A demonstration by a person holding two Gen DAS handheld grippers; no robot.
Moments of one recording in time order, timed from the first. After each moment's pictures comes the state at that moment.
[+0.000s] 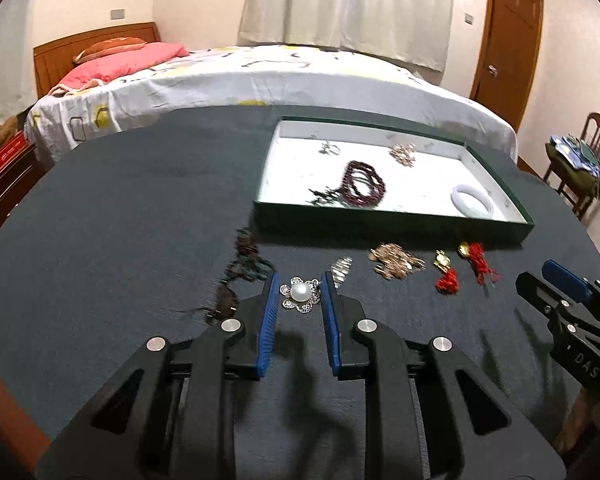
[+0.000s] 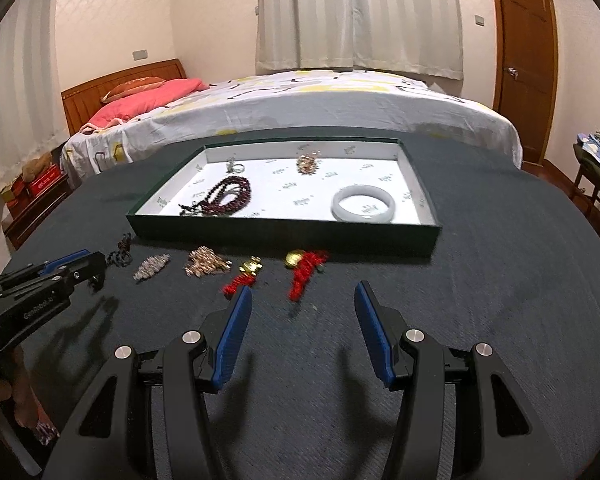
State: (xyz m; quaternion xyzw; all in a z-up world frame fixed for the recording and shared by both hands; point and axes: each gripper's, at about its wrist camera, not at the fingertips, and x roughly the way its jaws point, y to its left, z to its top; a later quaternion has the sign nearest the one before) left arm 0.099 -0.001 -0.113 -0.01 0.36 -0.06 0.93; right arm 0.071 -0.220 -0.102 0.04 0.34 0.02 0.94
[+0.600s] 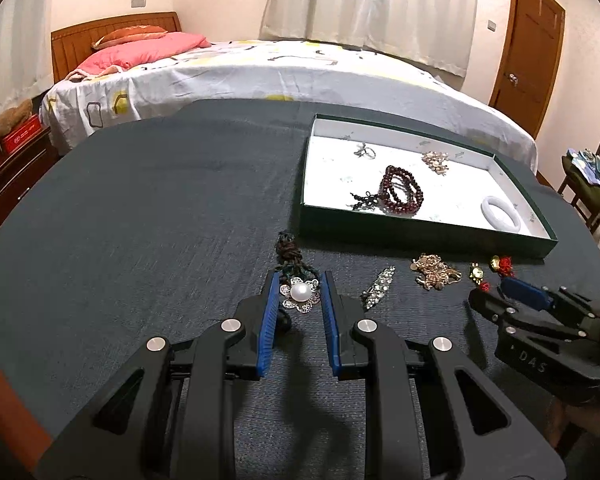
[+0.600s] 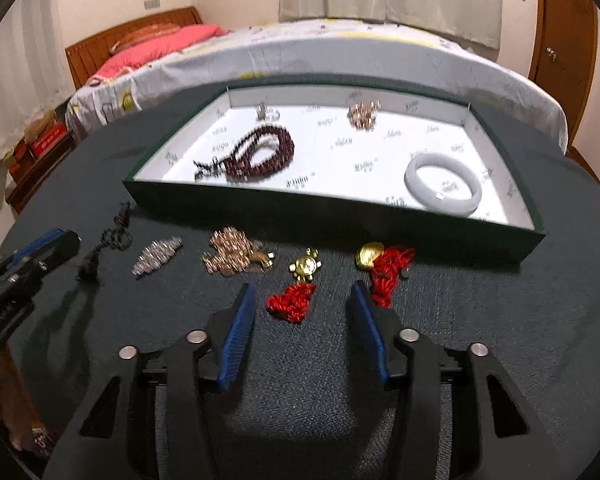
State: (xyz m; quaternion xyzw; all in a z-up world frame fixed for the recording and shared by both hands) left arm 0.110 0.023 -0.118 -0.02 0.37 -0.04 0.93; right arm 0.127 -0.183 -0.133 0.02 0.43 0.05 0.90
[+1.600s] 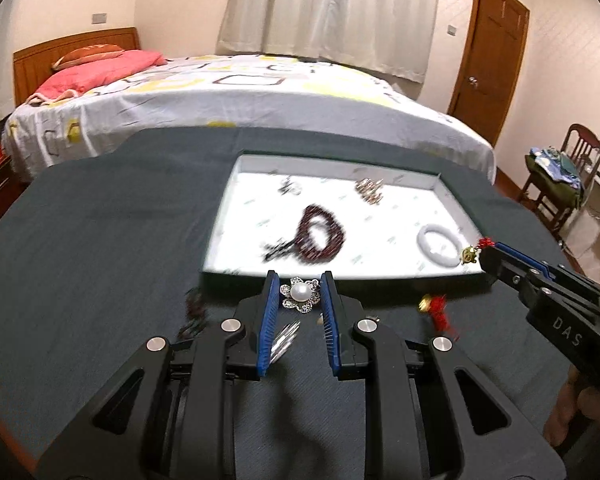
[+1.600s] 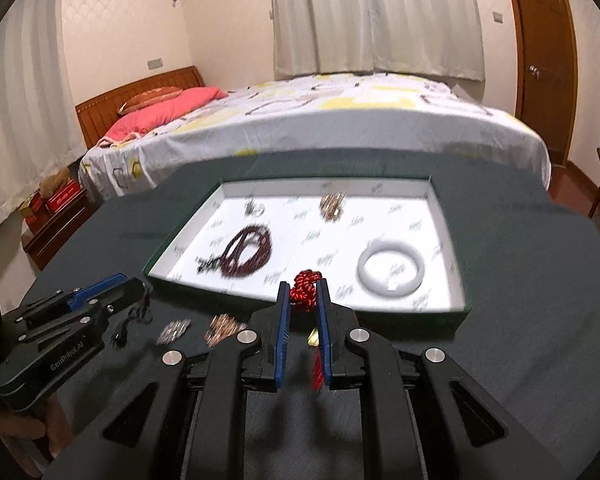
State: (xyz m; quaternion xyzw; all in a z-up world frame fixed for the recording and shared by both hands) left arm 0.138 -0.037 -0.082 -0.03 0.35 -0.12 0.93; right arm 0.126 -0.234 -0.058 0.05 0.32 0.05 0.94
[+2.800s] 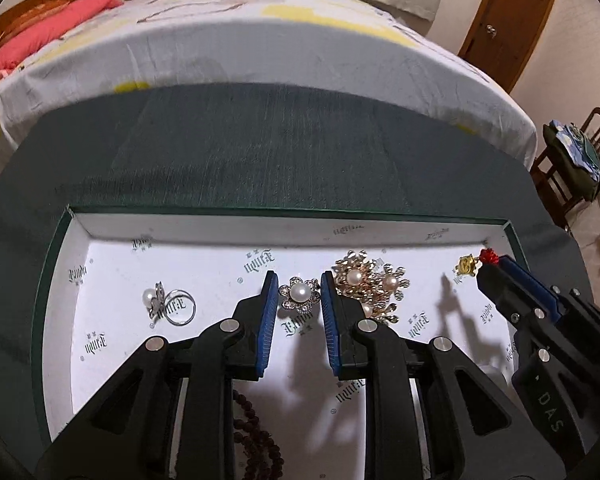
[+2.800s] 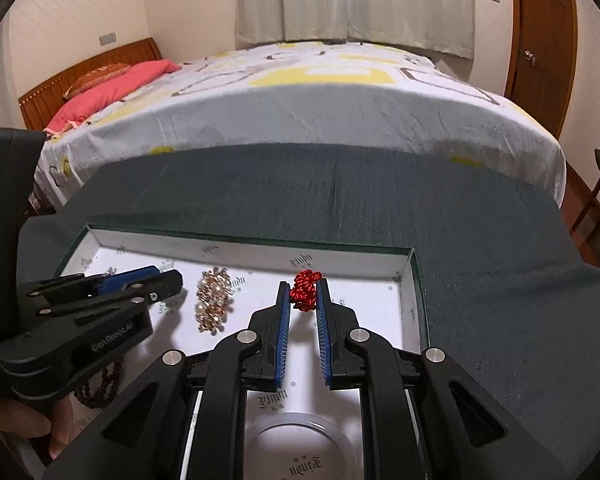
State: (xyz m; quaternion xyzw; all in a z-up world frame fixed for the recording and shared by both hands) left arm 0.364 -0.135 -0.133 -0.02 0.48 -0.13 0.87; right arm 0.303 -0.290 -0.100 0.04 0.40 0.01 0.92
